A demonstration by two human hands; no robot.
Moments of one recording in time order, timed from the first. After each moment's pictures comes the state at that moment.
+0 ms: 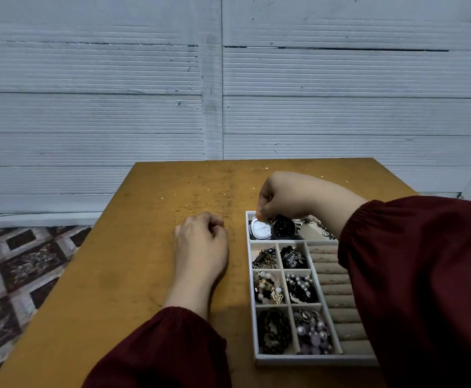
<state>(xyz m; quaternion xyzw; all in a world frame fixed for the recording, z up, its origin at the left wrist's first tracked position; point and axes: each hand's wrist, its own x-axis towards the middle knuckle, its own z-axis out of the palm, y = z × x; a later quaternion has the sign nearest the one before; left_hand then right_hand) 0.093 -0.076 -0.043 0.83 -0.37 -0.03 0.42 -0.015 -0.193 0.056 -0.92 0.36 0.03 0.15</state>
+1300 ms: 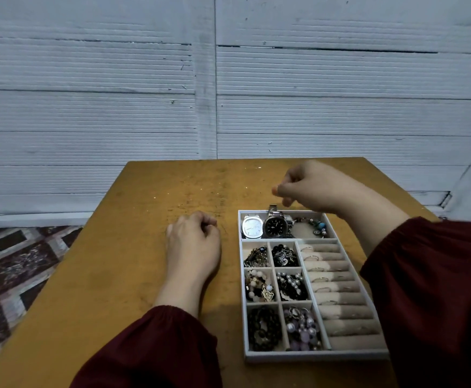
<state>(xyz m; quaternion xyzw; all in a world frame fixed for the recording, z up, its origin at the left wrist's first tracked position) 0.093 -0.073 -0.042 0.82 -0.37 -0.05 0.42 -0.060 -0.194 0.068 -0.86 0.42 -0.12 0.27</state>
